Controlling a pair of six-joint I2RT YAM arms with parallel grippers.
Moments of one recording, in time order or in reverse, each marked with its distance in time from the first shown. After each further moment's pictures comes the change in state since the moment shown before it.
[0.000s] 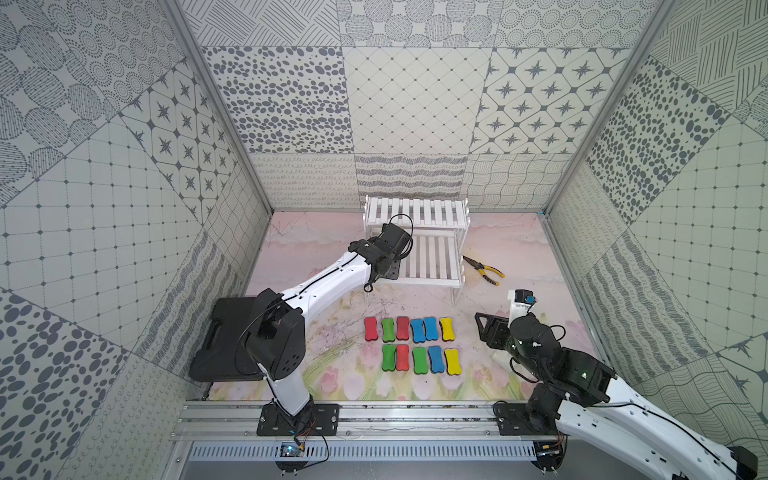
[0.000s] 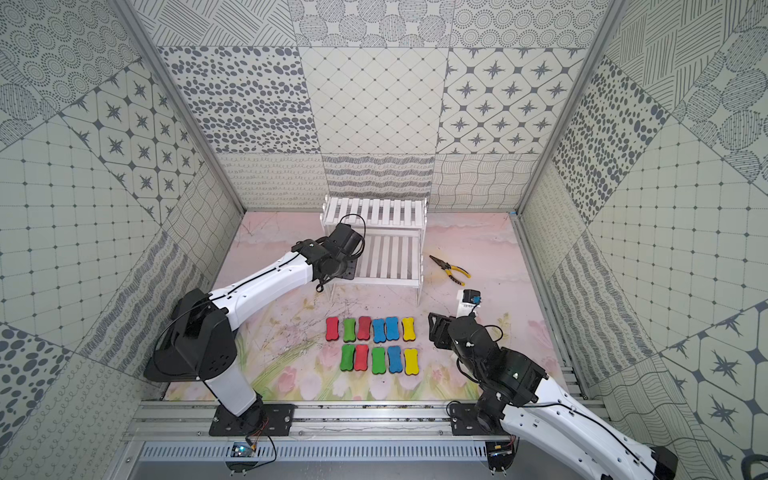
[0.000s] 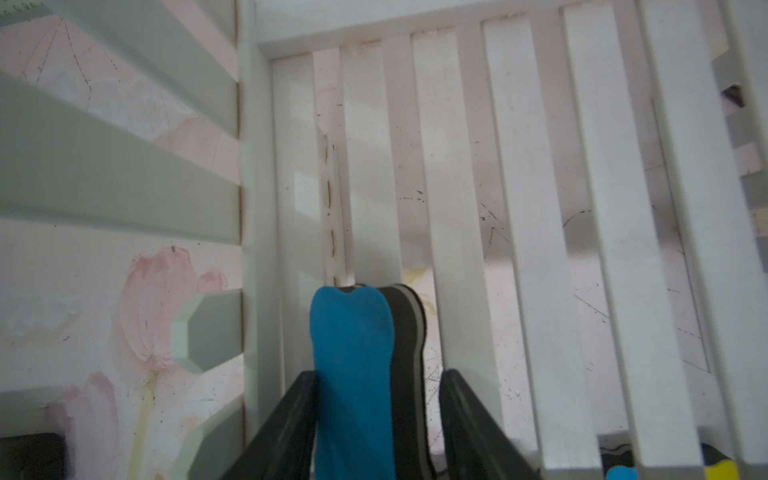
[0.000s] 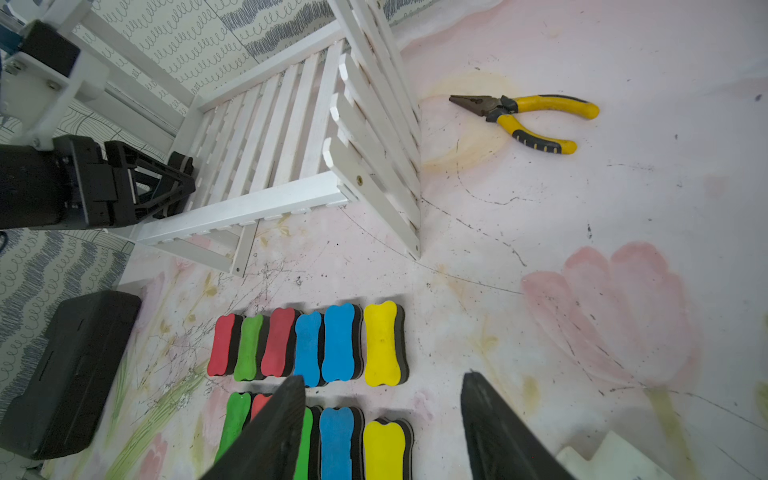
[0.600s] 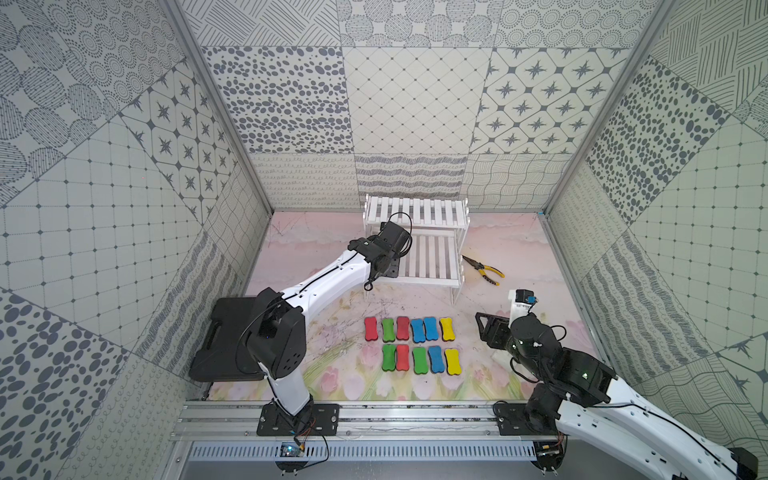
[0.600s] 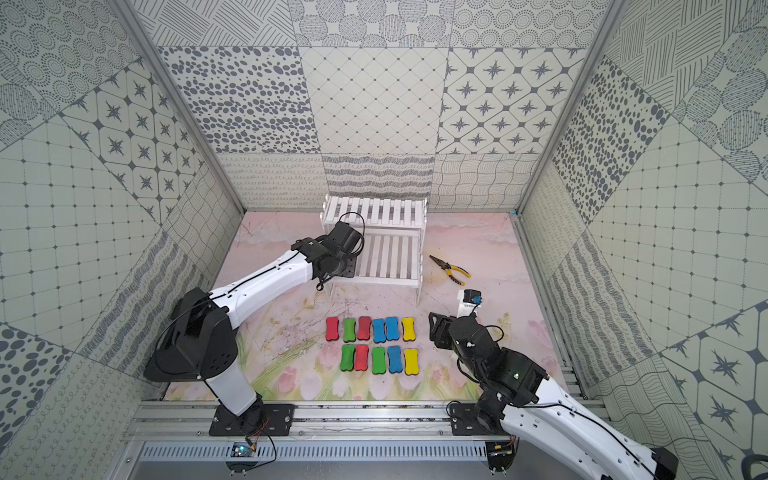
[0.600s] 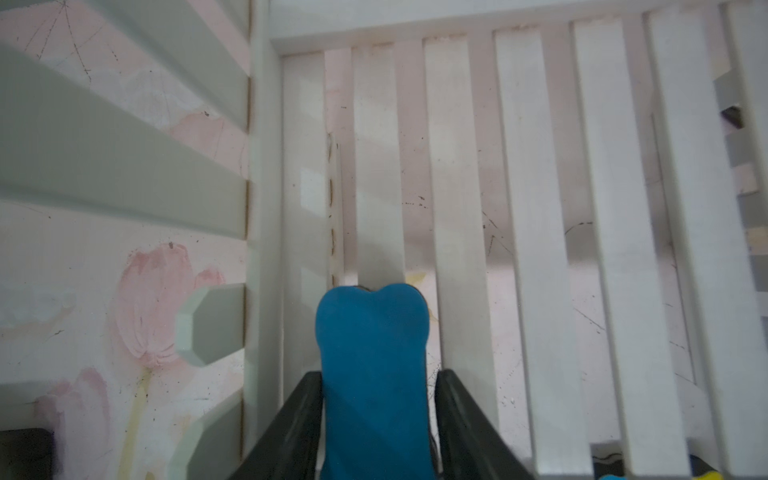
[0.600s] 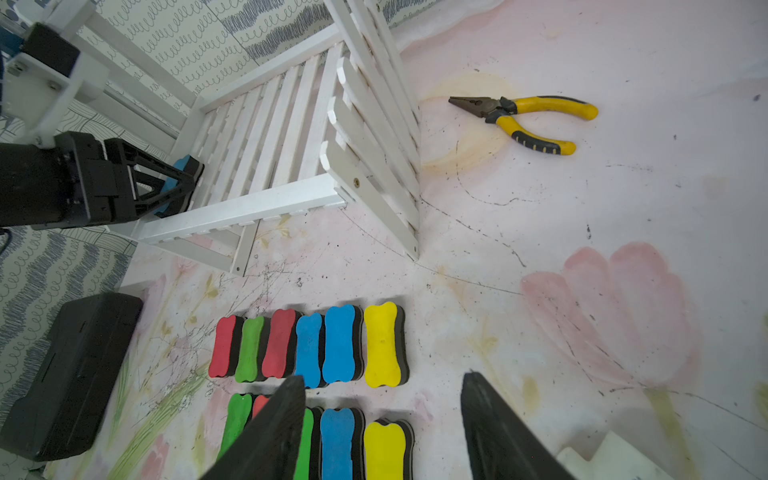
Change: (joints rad) left arm 0.014 0.016 0.015 -0.007 0.002 -0.020; right arm -0.002 0.000 0.000 0.000 -0.003 0.001
